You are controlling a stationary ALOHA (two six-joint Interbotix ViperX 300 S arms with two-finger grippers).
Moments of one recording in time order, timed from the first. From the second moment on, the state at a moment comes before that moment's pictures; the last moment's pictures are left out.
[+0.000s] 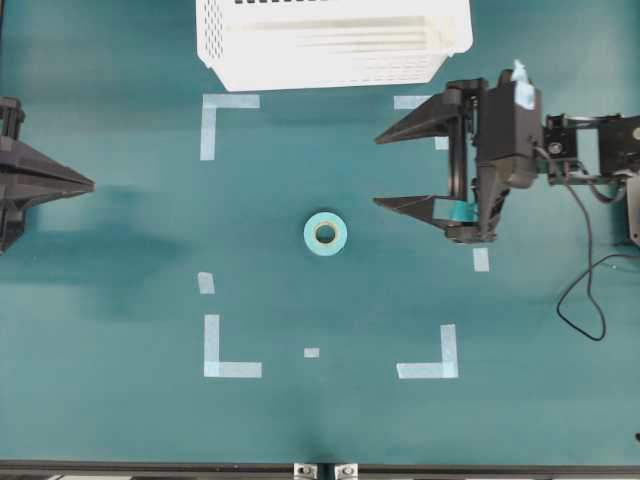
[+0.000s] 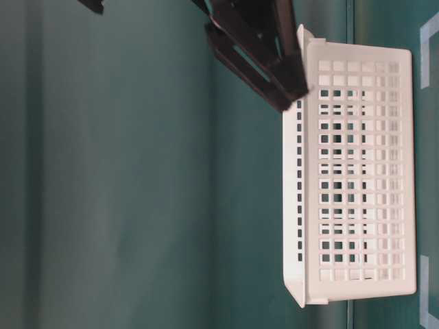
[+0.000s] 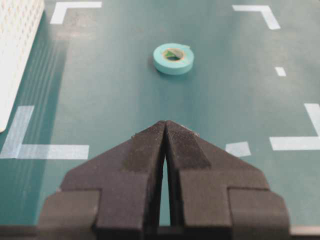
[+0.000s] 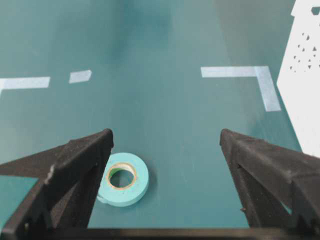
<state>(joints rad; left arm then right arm) -0.03 -1.35 1.54 -0.03 0.02 0.00 -0.02 -0.22 0.91 0.00 -0.36 0.19</state>
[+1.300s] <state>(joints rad) -0.03 -1.35 1.54 -0.03 0.01 0.00 0.04 0.03 0.82 0.00 -0.36 0.24</state>
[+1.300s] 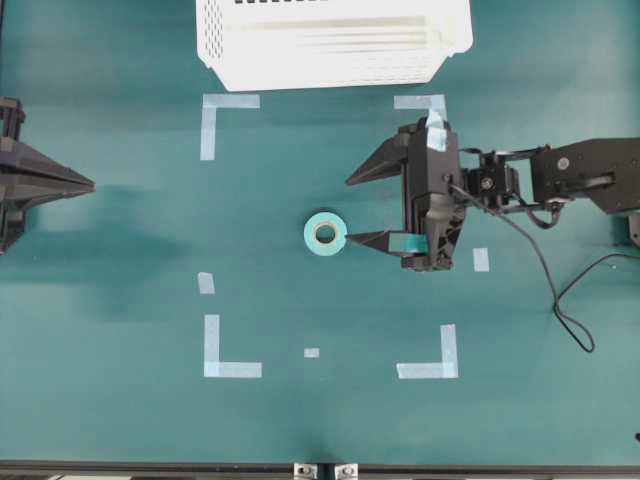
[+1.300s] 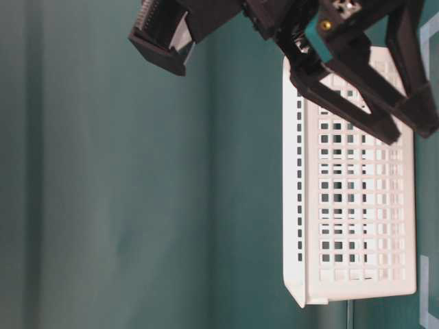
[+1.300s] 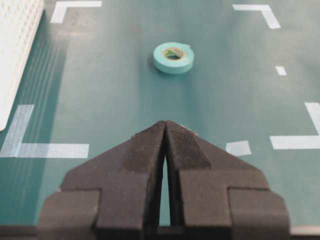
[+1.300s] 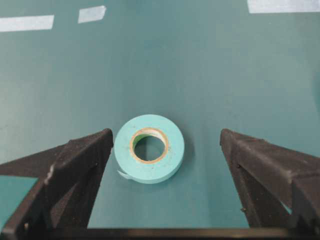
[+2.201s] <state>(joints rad) -0.03 -1.35 1.54 -0.03 0.01 0.00 0.06 0.16 0.73 0.00 -0.28 0.24</state>
